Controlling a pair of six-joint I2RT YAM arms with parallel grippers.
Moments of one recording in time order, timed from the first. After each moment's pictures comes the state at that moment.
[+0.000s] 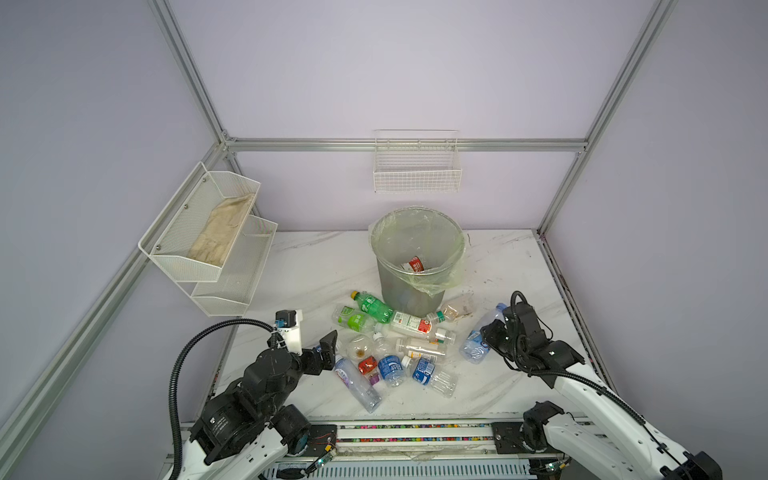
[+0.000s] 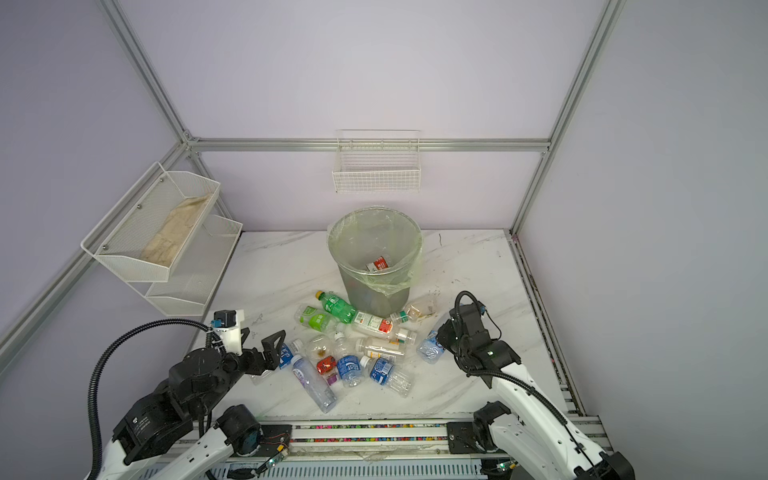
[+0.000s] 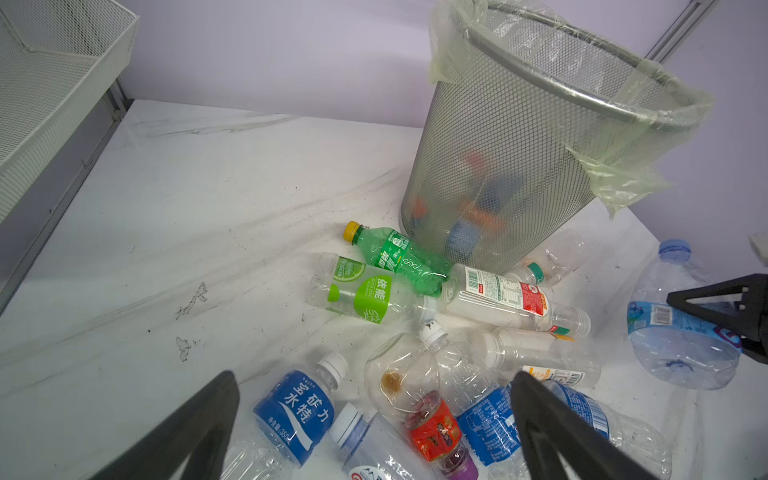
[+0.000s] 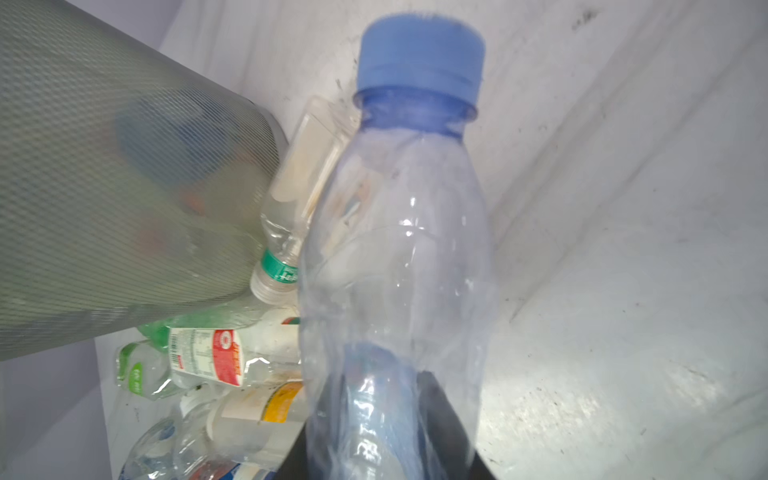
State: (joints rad) left arm -0.69 0.33 0.74 -0.84 -0.41 -0.41; right arm 0.42 0.82 0.61 -0.59 0.06 1.00
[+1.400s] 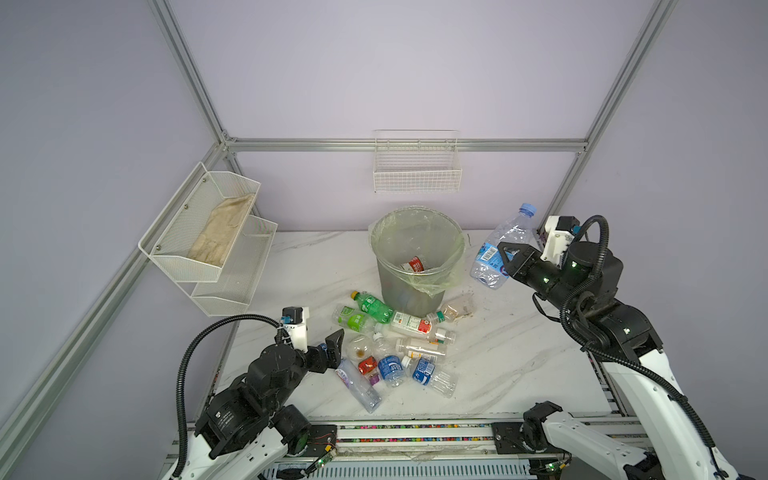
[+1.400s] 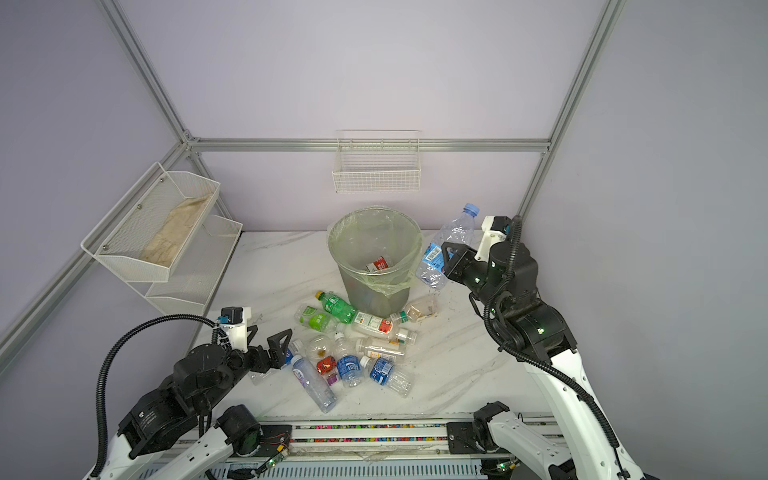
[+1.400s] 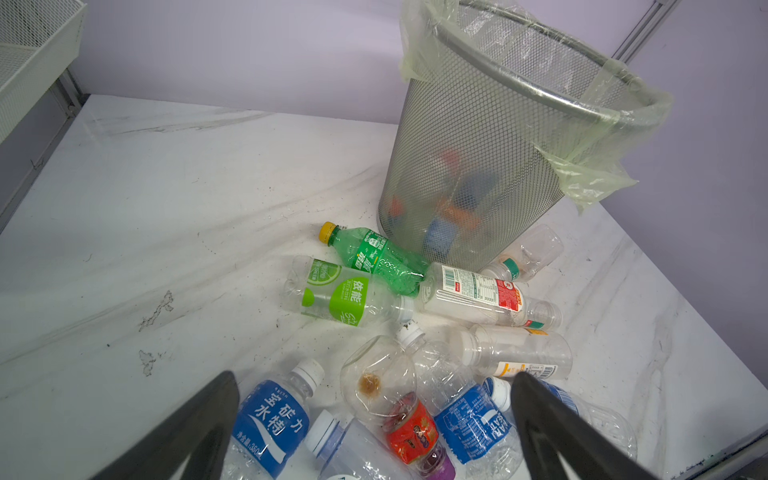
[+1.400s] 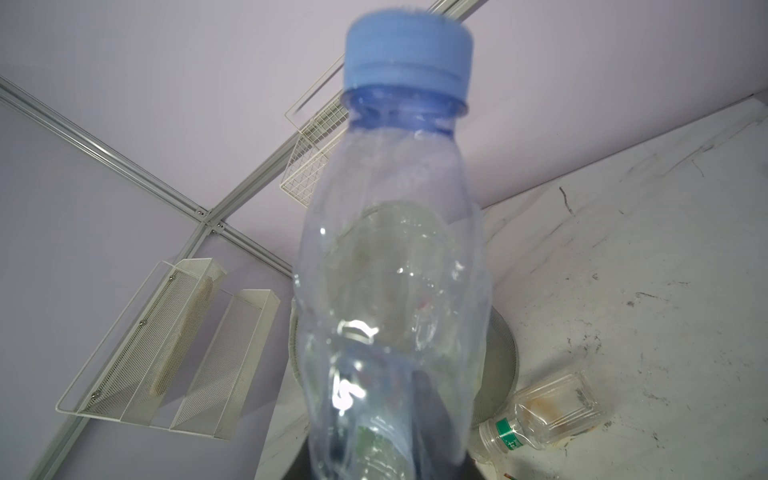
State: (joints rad) left arm -0.69 0.37 0.74 -0.79 -0.35 -0.42; right arm 0.42 0.96 1.37 -0.61 0.02 0.73
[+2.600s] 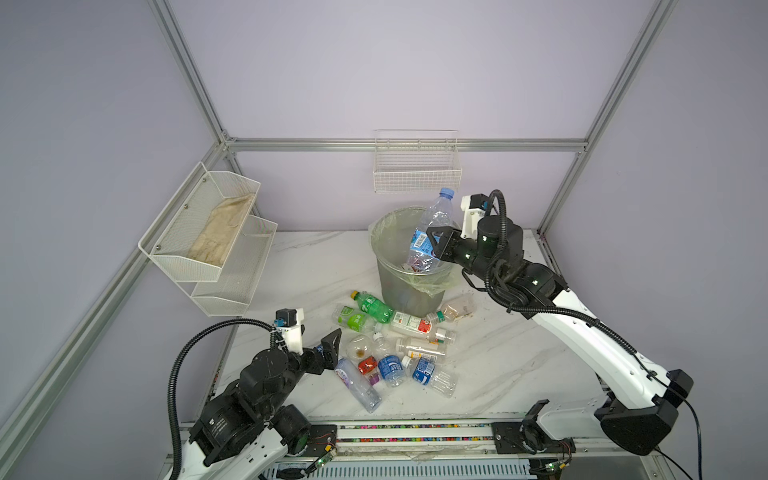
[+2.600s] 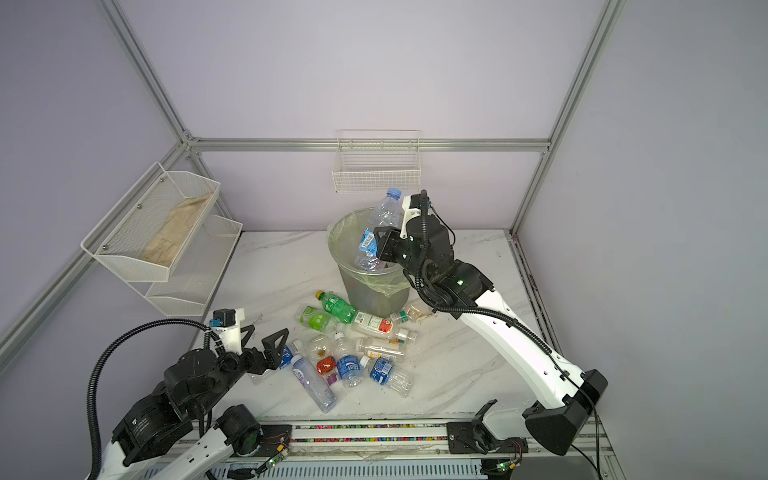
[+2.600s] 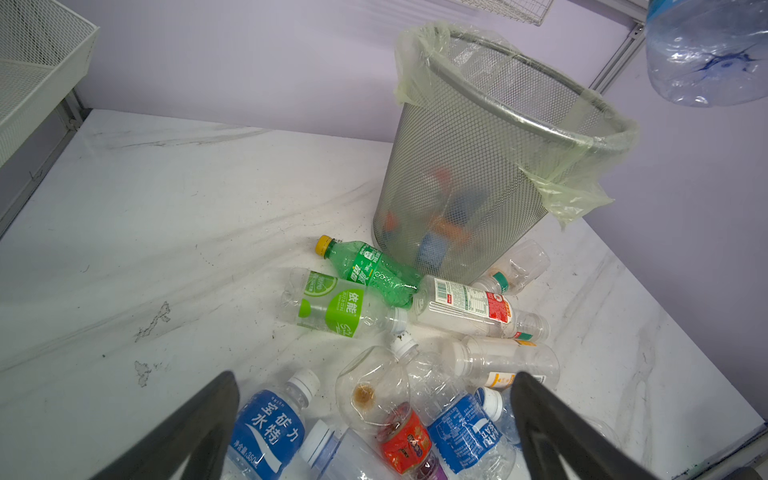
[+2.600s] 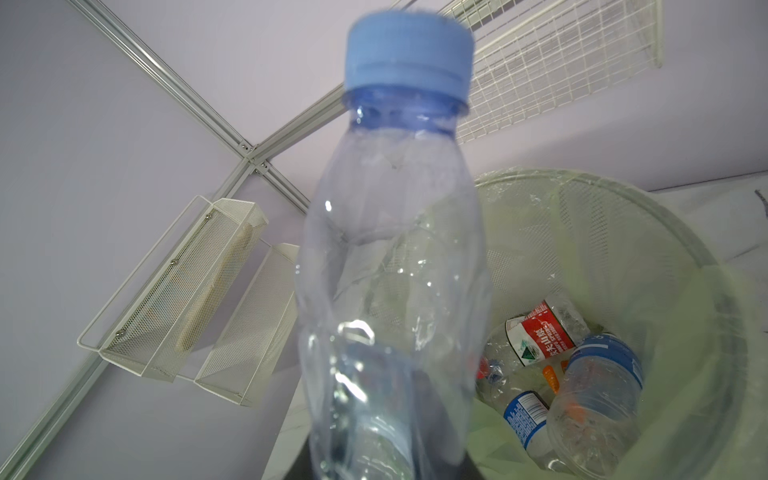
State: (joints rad) left arm -0.69 0.32 0.74 -0.78 -0.35 -0.42; right arm 0.74 1.37 1.56 -0.41 0.14 0.69
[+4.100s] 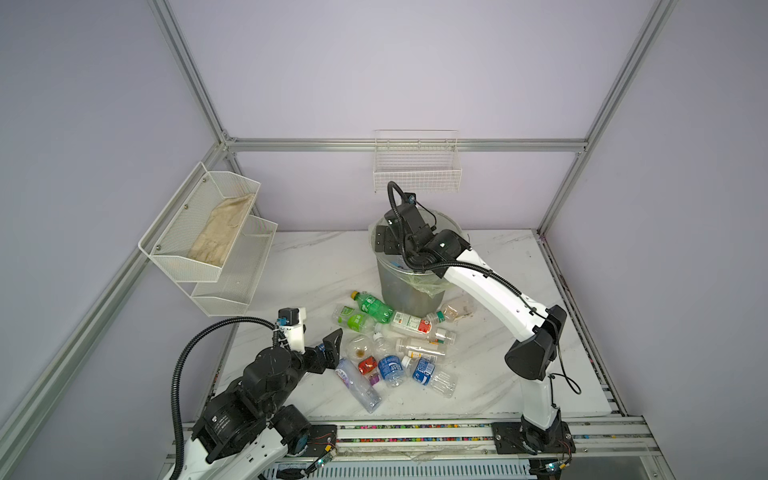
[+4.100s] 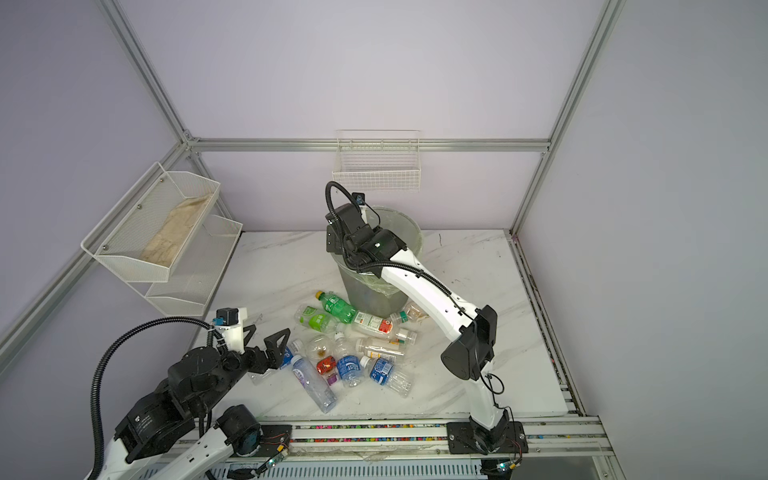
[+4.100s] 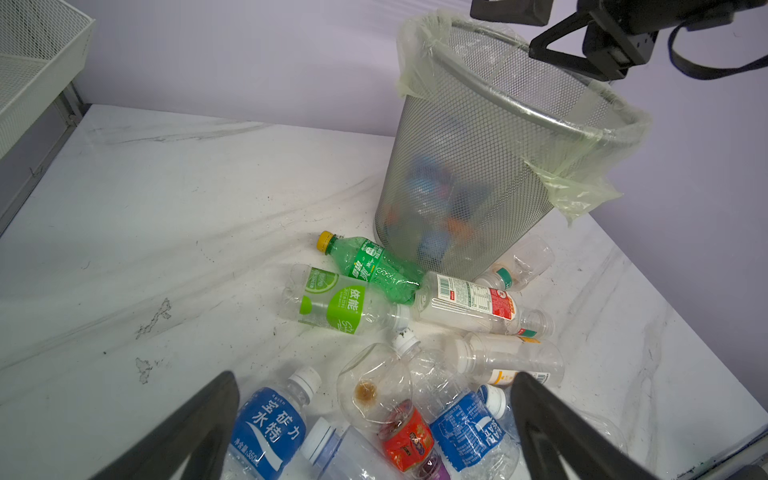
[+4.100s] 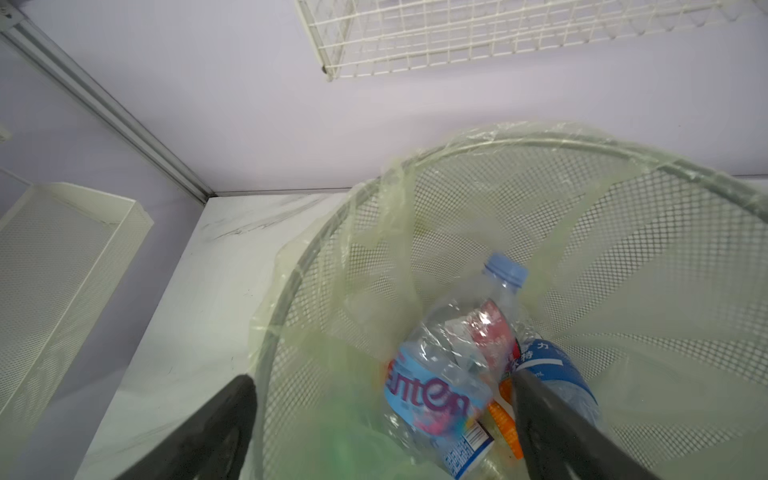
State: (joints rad) left arm -0.69 0.34 0.74 -0.78 -0.35 -0.42; right arm 0.86 1.98 2.21 -0.83 0.47 0.57
